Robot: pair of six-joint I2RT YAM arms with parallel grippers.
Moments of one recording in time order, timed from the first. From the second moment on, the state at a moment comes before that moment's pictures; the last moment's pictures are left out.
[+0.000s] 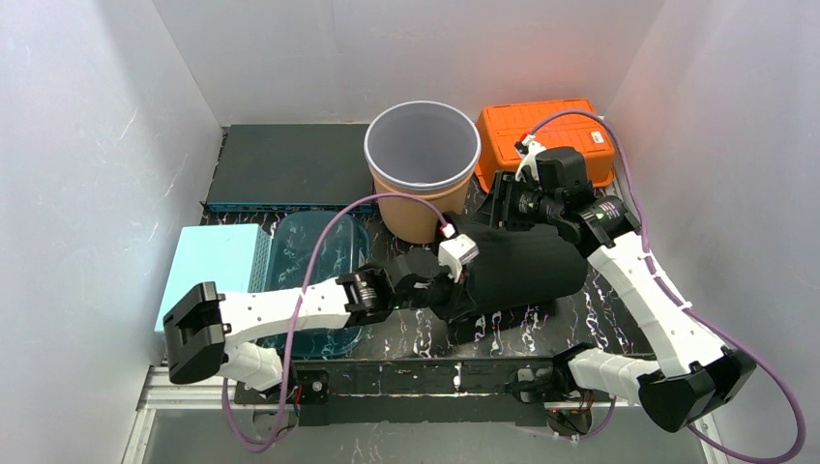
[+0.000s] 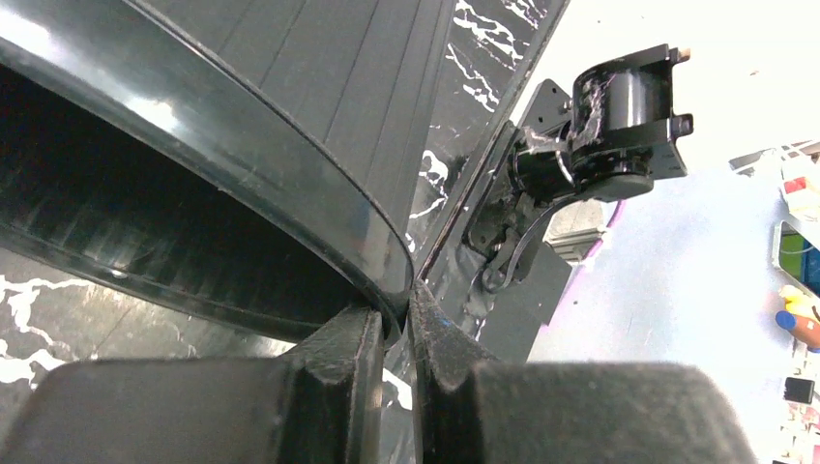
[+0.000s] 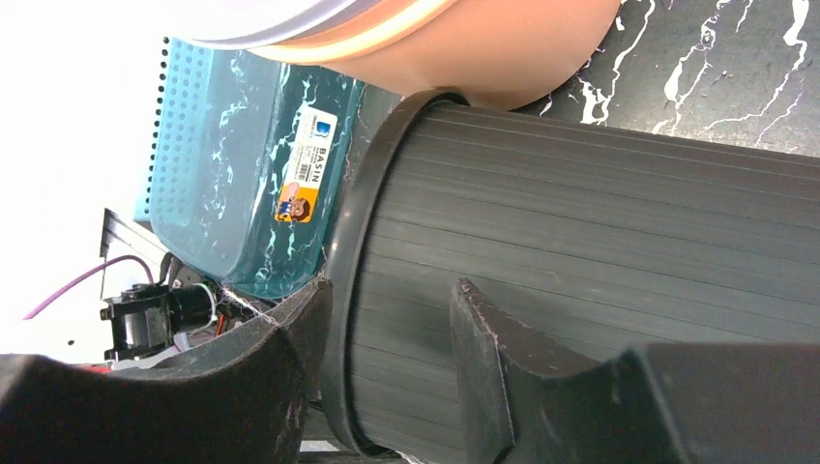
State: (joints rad) left arm -1.21 1.34 0.91 -0.04 0.05 -0.45; right arm 0.48 1.14 1.28 -0.79 -0.27 0.48
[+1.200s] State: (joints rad) left arm -1.16 1.53 1.05 0.05 0.15 -0.43; right arm 0.57 1.18 1.30 -0.87 -0.05 0.42
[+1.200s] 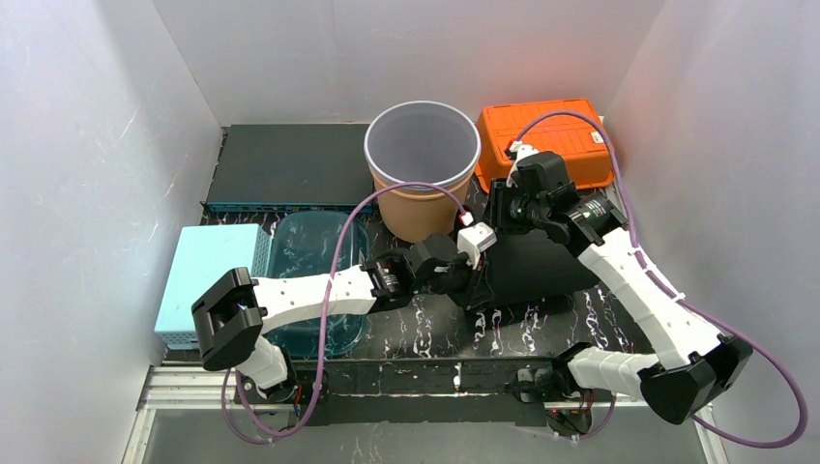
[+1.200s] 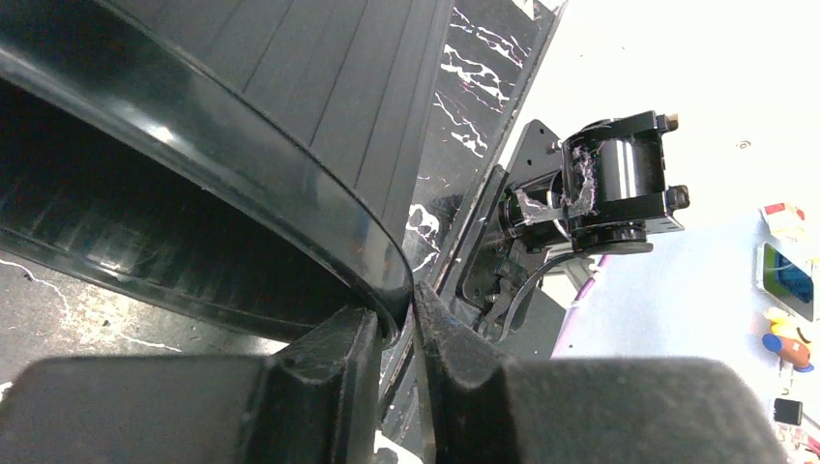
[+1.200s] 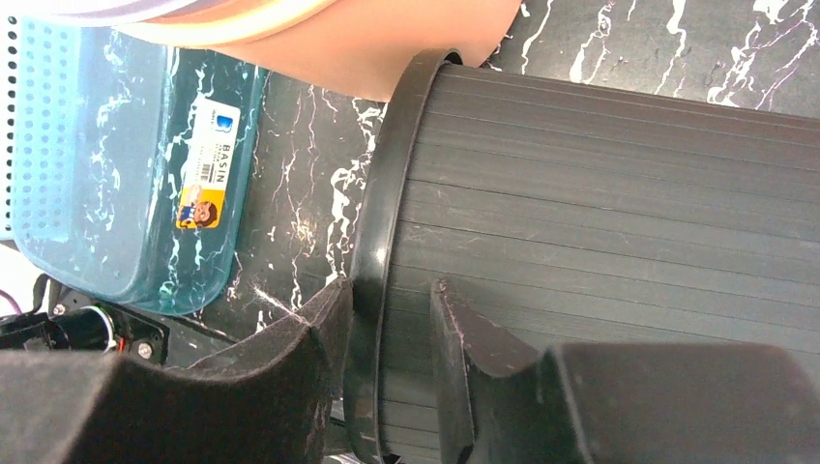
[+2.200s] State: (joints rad) left arm -1.16 1.35 0.83 0.13 0.04 -0.50; right arm 0.60 1.15 1.20 -0.72 -0.07 0.49
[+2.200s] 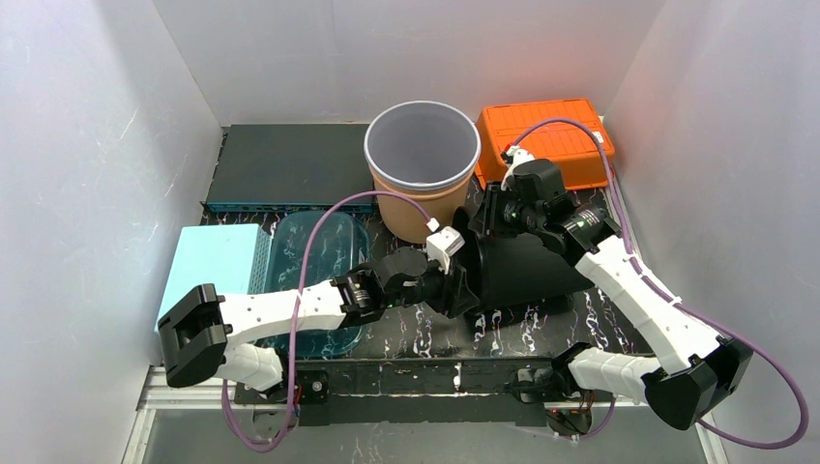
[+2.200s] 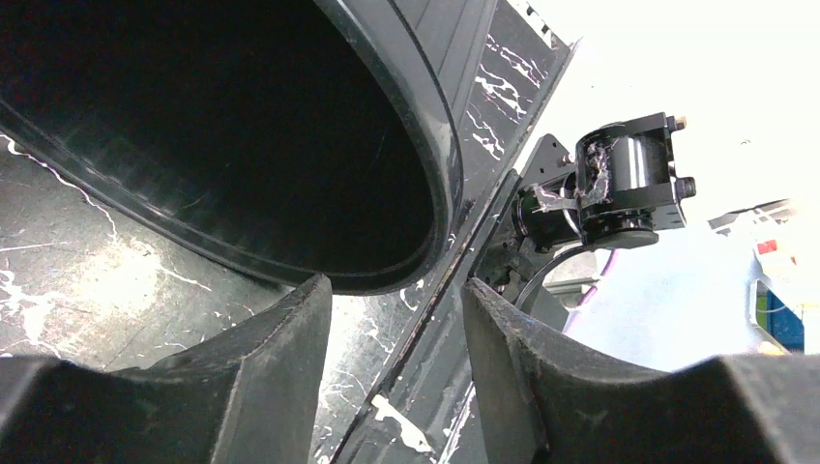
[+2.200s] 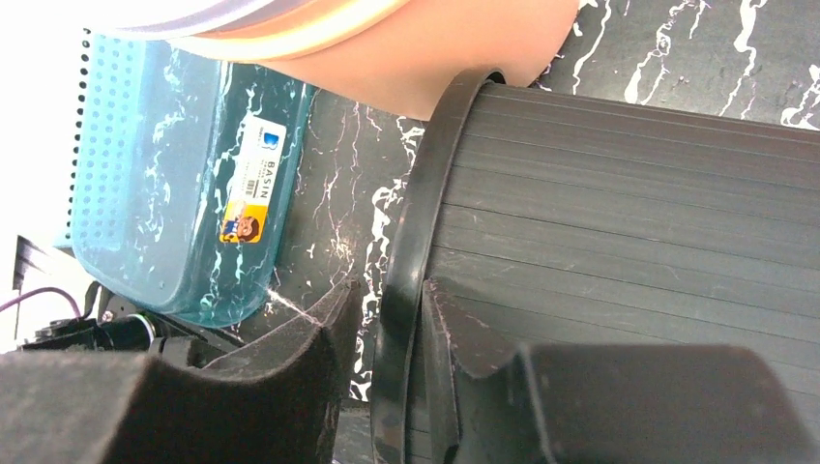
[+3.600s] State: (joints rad) left arm -0.87 0.80 0.67 -0.35 -0.35 -0.70; right arm 1.00 1.25 1.33 -0.92 0.51 0.53
